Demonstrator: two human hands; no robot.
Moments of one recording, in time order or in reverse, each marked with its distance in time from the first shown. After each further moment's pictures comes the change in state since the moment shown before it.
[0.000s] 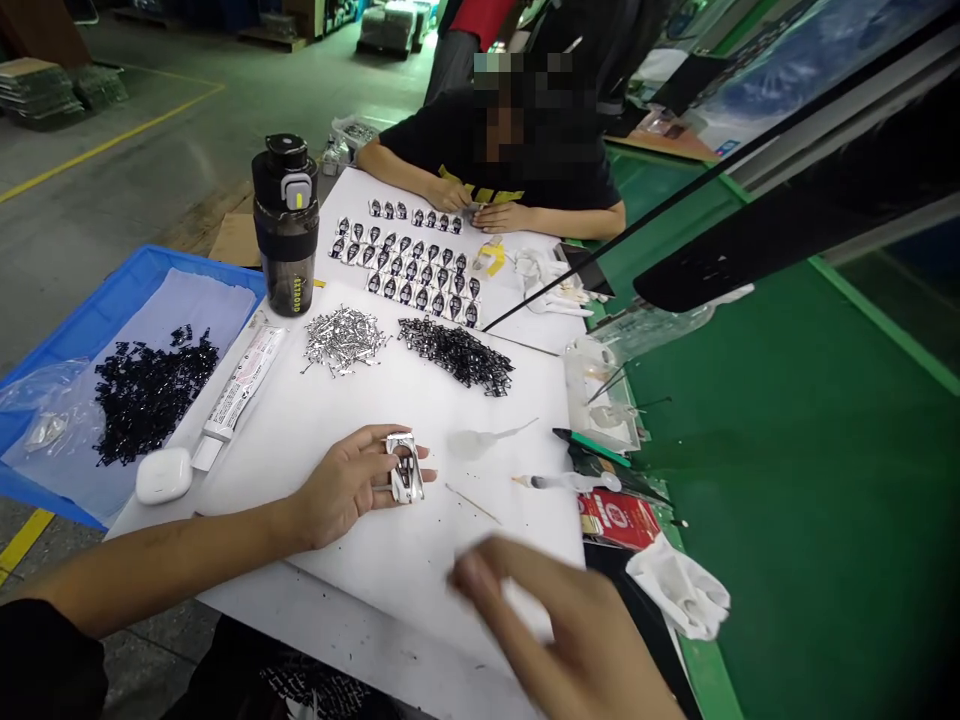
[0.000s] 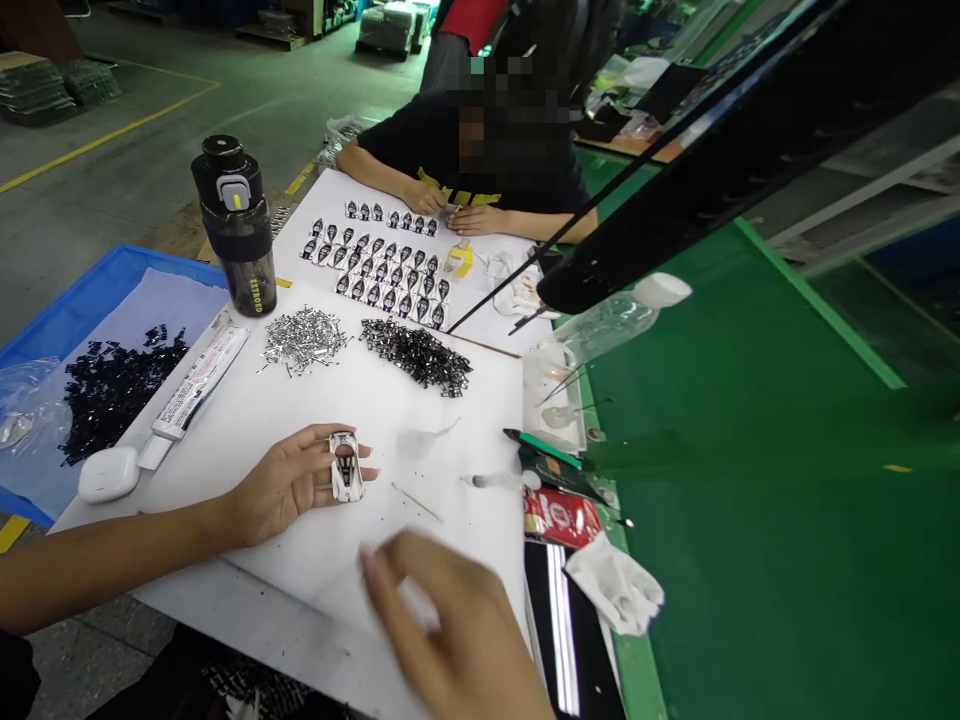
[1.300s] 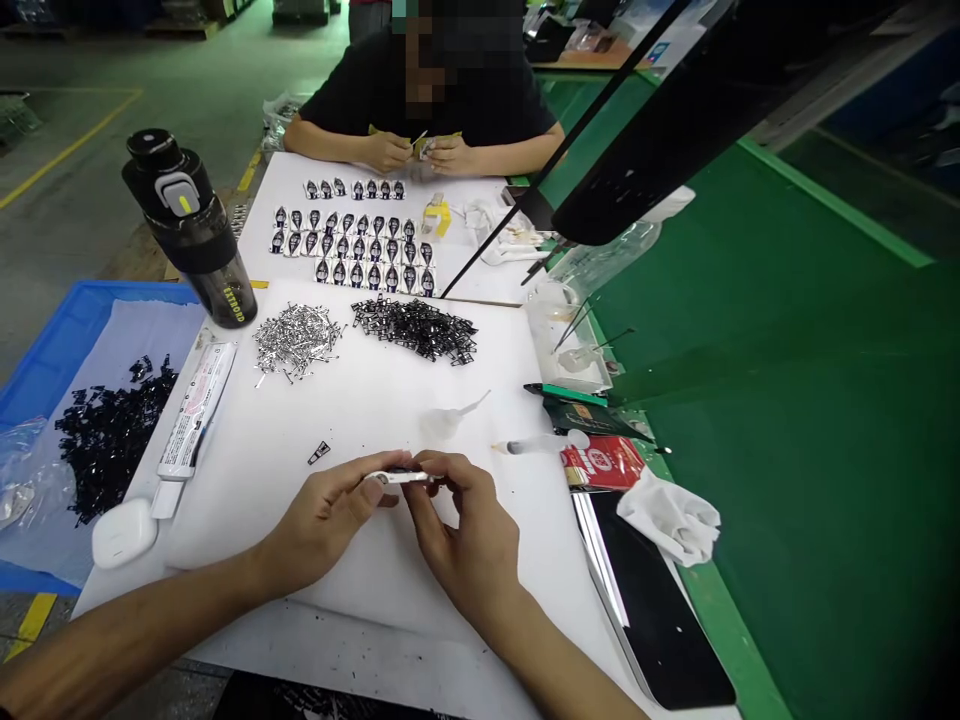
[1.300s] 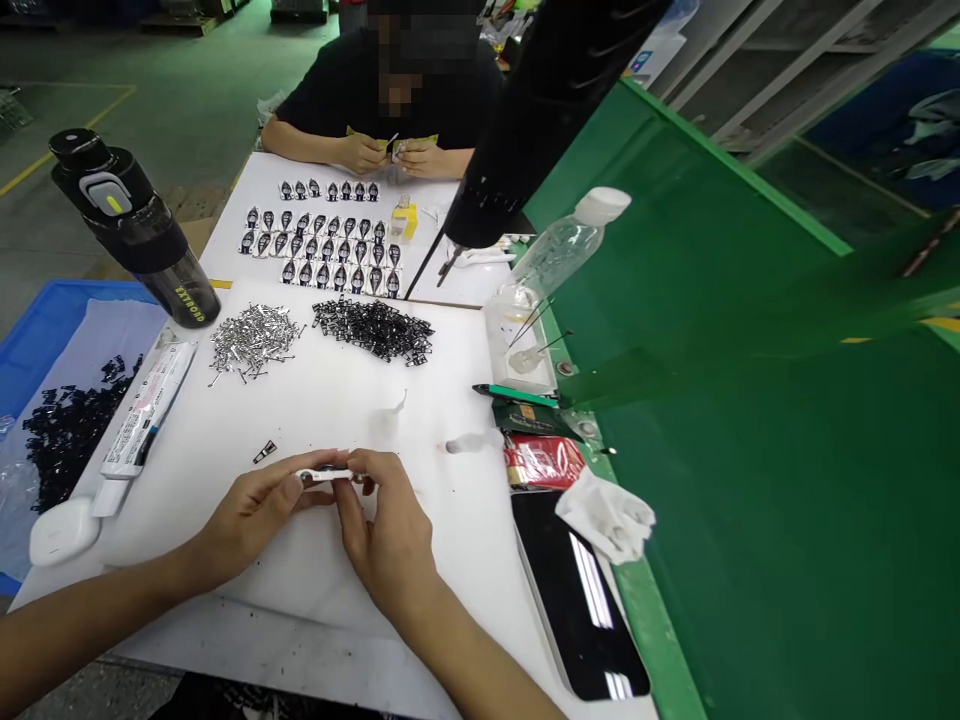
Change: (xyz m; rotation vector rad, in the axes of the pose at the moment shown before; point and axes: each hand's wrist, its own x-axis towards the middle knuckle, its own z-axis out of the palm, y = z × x) left_hand -0.009 -0.007 0.002 0.622 -0.223 0.188; right_hand 0.019 0.031 0.070 0.019 0.430 0.061
